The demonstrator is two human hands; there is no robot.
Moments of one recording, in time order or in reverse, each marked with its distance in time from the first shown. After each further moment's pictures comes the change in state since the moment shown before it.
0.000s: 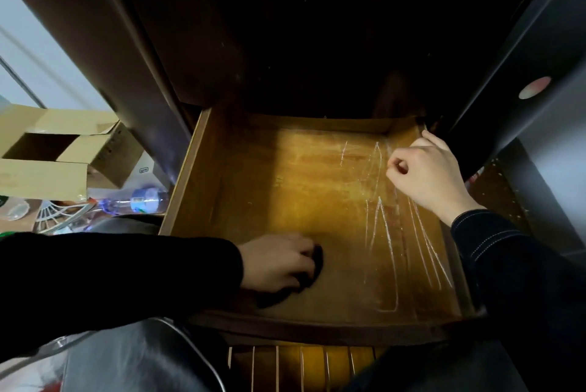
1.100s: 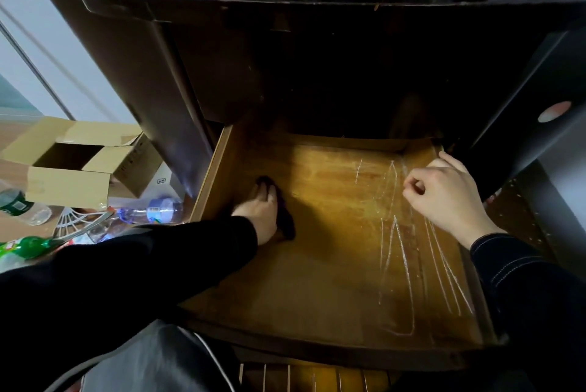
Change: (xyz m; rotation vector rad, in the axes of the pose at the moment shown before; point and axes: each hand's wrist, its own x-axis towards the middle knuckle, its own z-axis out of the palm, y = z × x) left_hand 0.004 -0.067 -0.030 0.016 -0.101 -0.895; right_hand 0.000 0.002 0.002 -0.010 0.003 0.001
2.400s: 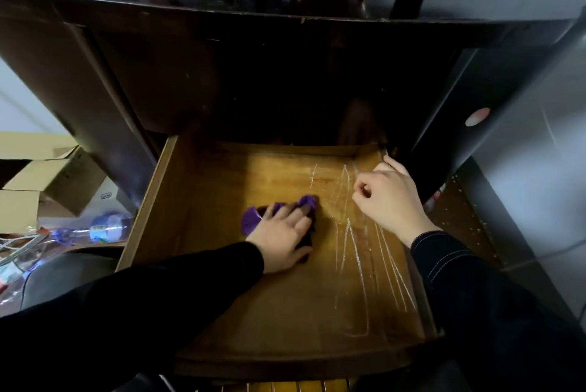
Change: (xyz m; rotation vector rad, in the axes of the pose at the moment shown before) left_hand 0.024 0.091 0.019 0.032 0.287 0.468; right_hand -0.001 -0.002 -0.005 0.011 -0.015 0.018
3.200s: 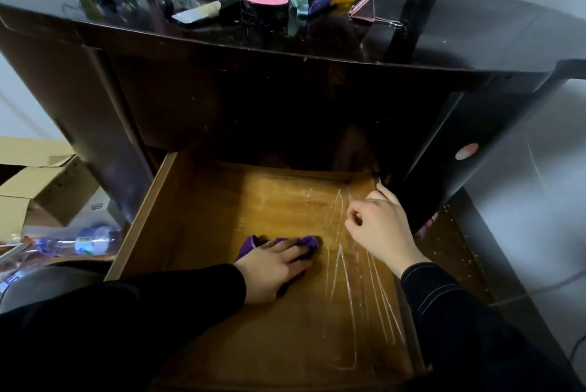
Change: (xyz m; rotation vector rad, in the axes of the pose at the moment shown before) left_hand -0.006 -0.006 0.008 0.042 -0.022 0.204; right_hand -0.001 -0.001 -0.001 -0.049 0.004 -0.037
